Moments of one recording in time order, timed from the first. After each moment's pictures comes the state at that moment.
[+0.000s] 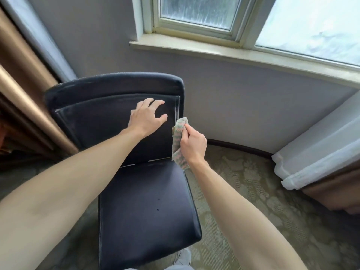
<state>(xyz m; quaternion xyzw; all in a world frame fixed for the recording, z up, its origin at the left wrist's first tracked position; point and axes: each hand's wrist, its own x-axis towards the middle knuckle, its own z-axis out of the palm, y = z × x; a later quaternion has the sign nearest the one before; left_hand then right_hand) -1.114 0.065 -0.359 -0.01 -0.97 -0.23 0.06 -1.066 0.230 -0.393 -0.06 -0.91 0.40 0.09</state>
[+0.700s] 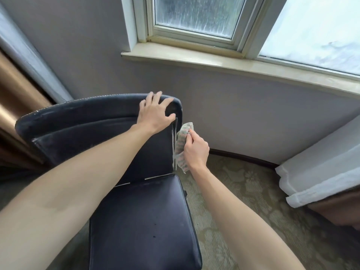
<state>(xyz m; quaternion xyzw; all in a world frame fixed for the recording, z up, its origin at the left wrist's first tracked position) -1.250 0.086 -0.354 -0.05 -0.99 -0.14 0.06 -1.173 0.234 -0.403 -0.12 -0.89 0.43 0.06</state>
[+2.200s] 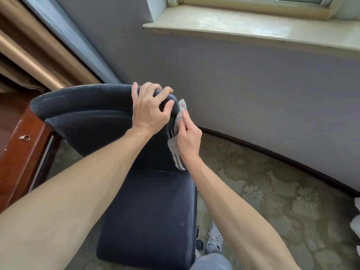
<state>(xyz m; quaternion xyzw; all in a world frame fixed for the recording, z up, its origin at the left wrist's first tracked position) -1.295 0.145 -0.388 0.07 -0.97 -0.05 0.24 -1.292 0.255 -0.471 0.05 -0.70 0.71 -0.04</state>
